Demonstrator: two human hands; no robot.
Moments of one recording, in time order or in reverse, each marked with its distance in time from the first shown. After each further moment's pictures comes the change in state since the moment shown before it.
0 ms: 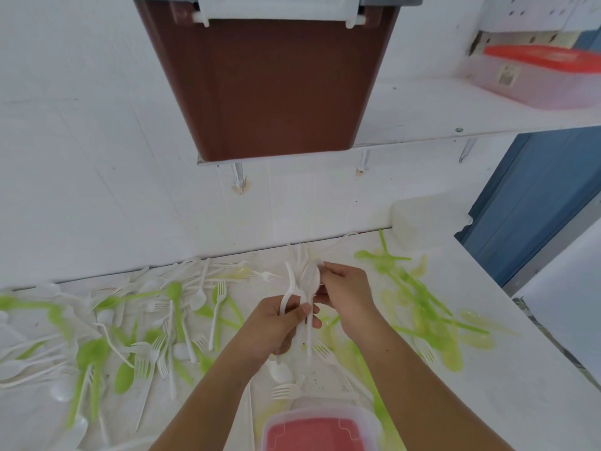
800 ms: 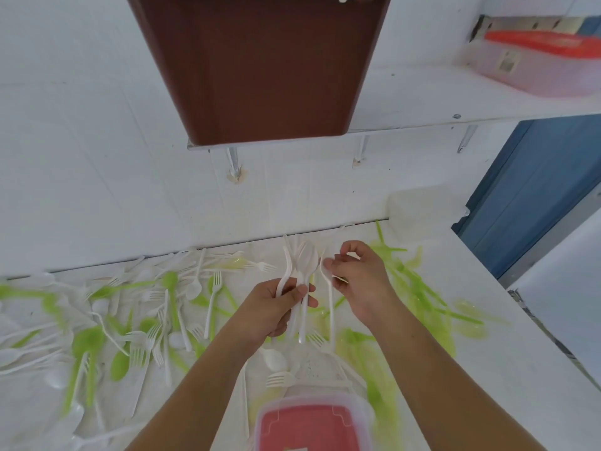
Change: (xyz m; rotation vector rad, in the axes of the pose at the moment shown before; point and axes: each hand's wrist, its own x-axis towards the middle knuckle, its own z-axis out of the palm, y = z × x) left_hand 0.007 0.004 0.003 -0.039 -0.008 -0.004; right_hand 0.000 -0.010 -0.030 0.262 0.019 0.087
